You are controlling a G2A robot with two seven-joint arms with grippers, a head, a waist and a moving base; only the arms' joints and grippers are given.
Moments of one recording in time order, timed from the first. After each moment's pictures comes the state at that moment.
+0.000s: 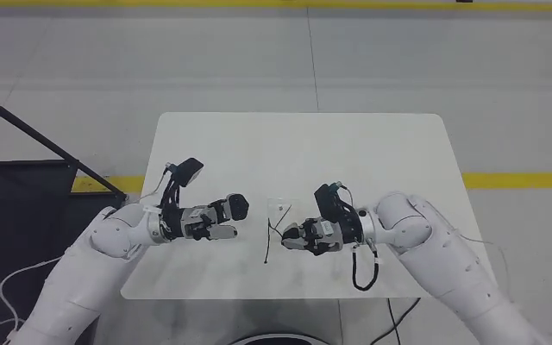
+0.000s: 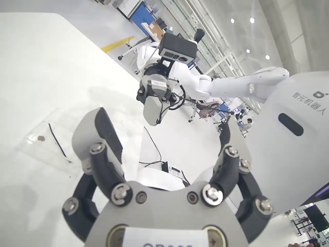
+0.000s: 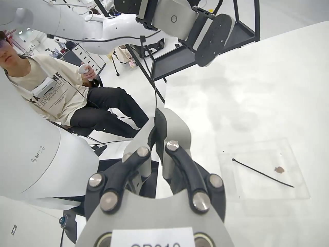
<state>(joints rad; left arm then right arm) 1.15 -0.86 -1.20 -1.61 -0.43 -0.86 -0.96 -0.80 -1.01 0.80 -1.50 -0.06 -1.01 0.81</state>
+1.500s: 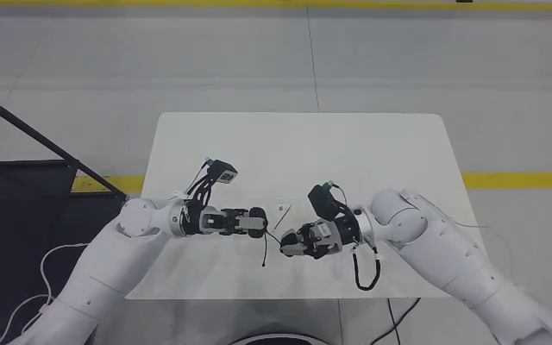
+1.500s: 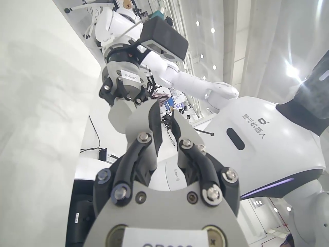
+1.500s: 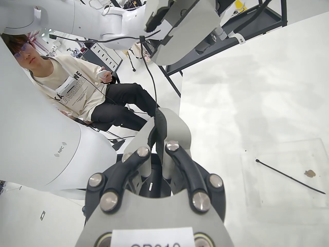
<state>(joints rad) 0.98 -0.94 -1.03 -1.48 -0.81 -0.55 -1.27 -0.63 -0.95 0.55 -1.45 0.13 -1.01 0.81</state>
